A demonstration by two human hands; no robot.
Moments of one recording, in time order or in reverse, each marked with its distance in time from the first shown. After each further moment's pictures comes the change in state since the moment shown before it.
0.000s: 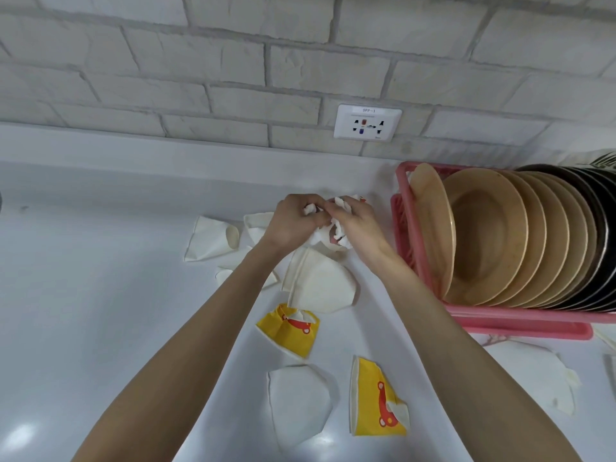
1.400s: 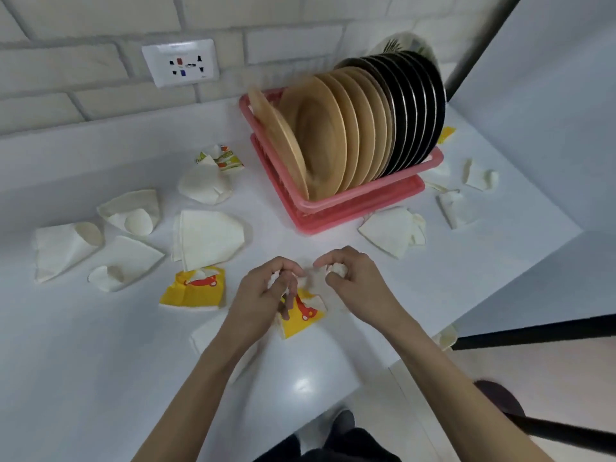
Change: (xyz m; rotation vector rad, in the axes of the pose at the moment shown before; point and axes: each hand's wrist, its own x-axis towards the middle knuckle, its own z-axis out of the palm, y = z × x) left_hand -0.189 -0.005 0.097 -0.270 -0.507 -0.047; right_hand -0.257 0.064 -0.069 -0.326 0.350 0.223
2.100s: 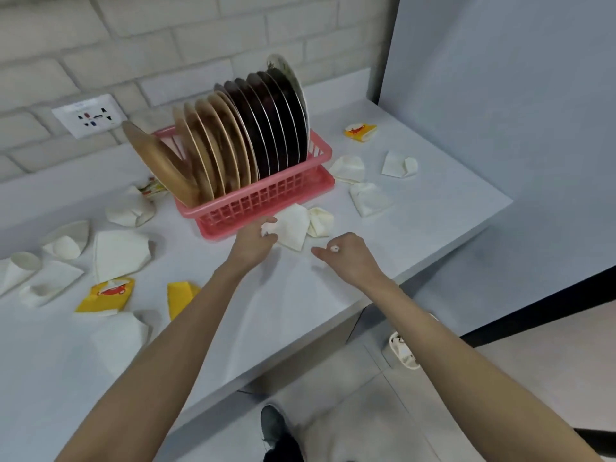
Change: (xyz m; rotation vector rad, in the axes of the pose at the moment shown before) left_hand 0.111 0.018 0.184 0.569 0.103 -0.021; right_hand -0.009 0.142 -0.178 0.054 0.095 -0.009
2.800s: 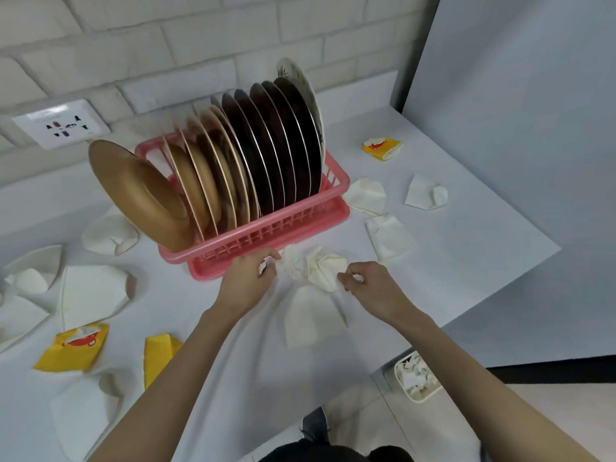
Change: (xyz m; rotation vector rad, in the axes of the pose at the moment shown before) left_hand 0.054 -0.024 0.004 0.219 0.099 0.148; right_hand 0.087 0.035 -0.024 -0.112 -0.092 0.024
